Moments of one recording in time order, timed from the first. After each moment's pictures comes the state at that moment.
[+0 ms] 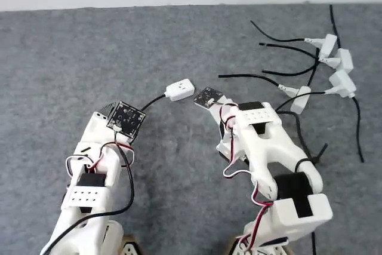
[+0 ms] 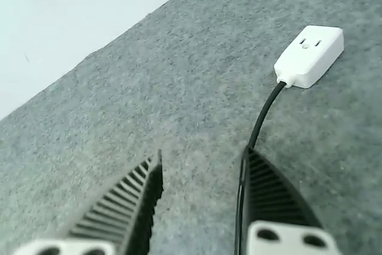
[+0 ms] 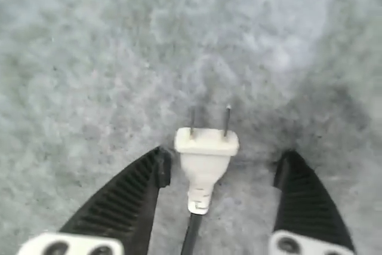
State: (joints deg) left arm -2.5 -44.4 83.8 2.7 -22.7; right arm -11.5 7.0 33.1 59.7 35.8
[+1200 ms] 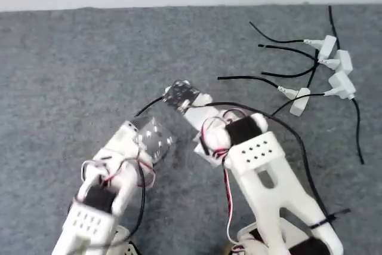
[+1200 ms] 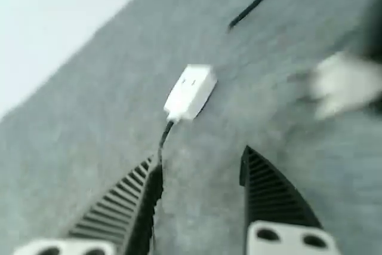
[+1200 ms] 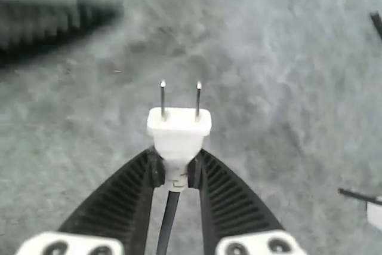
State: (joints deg) left arm 16.9 -75.9 81.5 38.1 -21.0; right arm -29.9 -28.2 34.8 71.6 29.3
